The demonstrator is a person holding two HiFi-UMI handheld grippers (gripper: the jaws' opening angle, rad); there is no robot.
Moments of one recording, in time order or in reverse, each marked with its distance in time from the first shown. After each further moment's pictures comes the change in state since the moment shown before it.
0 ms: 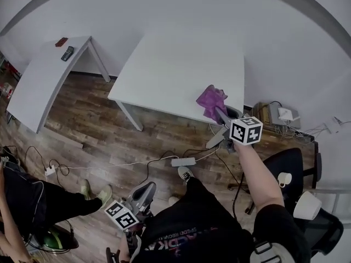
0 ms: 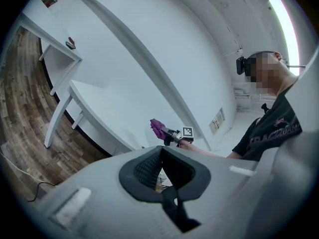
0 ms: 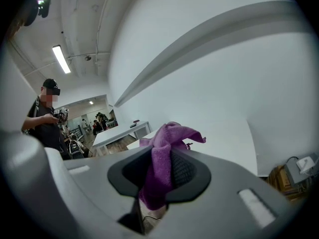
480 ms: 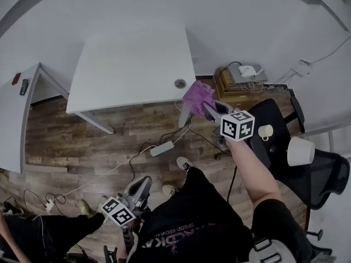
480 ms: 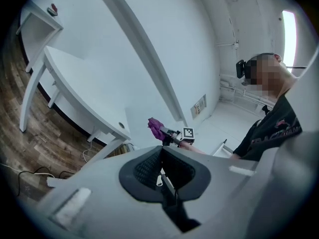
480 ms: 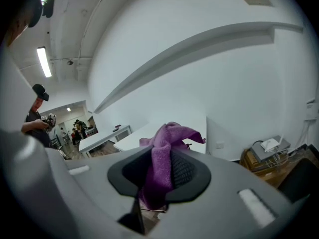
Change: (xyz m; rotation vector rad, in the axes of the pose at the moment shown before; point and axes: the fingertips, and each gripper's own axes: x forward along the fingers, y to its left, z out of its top) left arm 0.040 -0.050 -0.063 -0.028 0.224 -0.226; right arm -0.165 -0.046 -0.067 0.119 -0.058 -0.230
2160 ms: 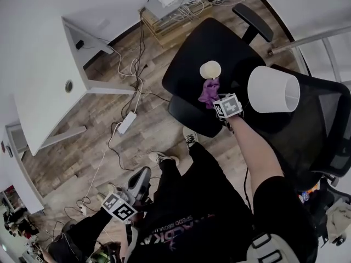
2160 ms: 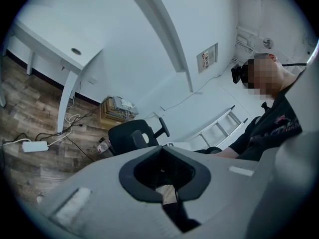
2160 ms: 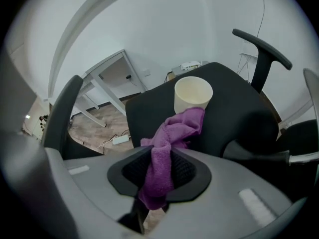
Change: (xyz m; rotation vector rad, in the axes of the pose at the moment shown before) left arm 0.289 -0.156 -0.250 -0.044 0.496 0.039; right arm -0.291 -0.407 -0.409 0.317 0.627 -0.352
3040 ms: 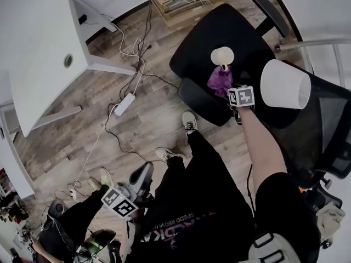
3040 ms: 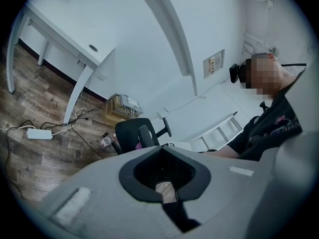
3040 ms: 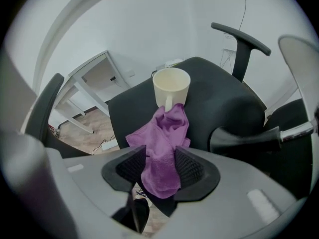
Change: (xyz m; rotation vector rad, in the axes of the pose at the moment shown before) left arm -0.035 0.025 -0.031 -0.083 -0.022 0.015; right arm 0.010 -0.029 -0.024 0.129 -0.006 -0.127
